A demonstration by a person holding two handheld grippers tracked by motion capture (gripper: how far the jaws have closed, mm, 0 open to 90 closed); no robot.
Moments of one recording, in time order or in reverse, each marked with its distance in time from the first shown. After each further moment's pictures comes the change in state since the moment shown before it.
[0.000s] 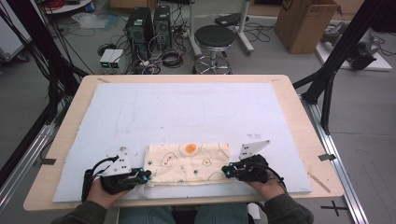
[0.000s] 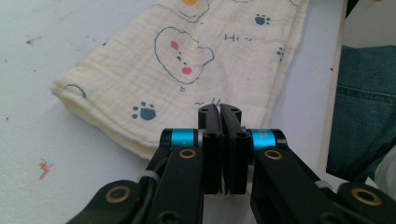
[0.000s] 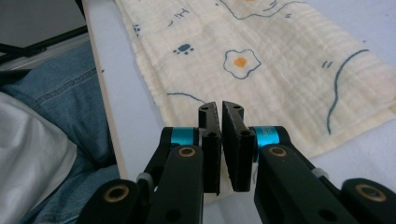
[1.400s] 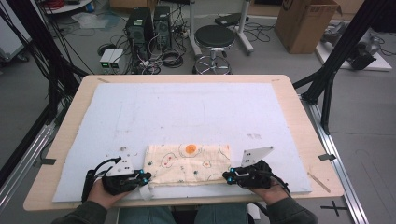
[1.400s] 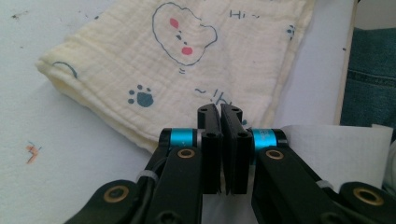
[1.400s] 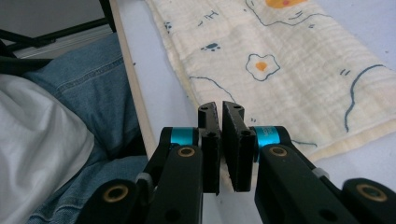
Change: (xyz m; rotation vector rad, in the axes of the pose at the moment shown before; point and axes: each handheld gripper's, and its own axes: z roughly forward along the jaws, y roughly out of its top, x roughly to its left) left arm 0.000 -0.005 0.006 0.058 0.007 -0.007; right arm 0.020 -0.003 -0.011 -0.009 0.019 -0.062
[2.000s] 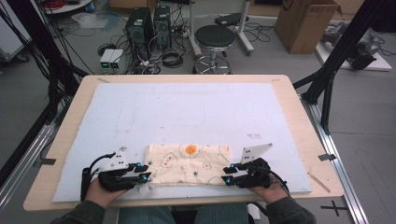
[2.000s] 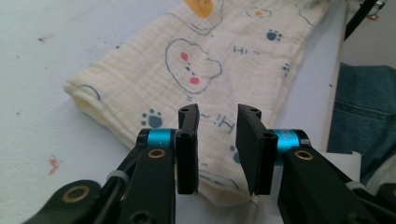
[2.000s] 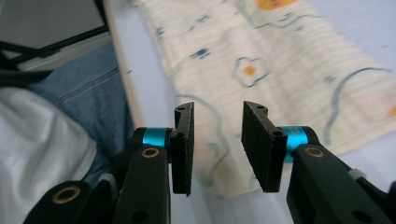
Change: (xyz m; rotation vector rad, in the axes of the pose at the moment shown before) left arm 0.006 0.010 -0.010 -0.096 0.005 -0.078; right arm -0.008 0.003 0.003 -0.006 0.008 0.055
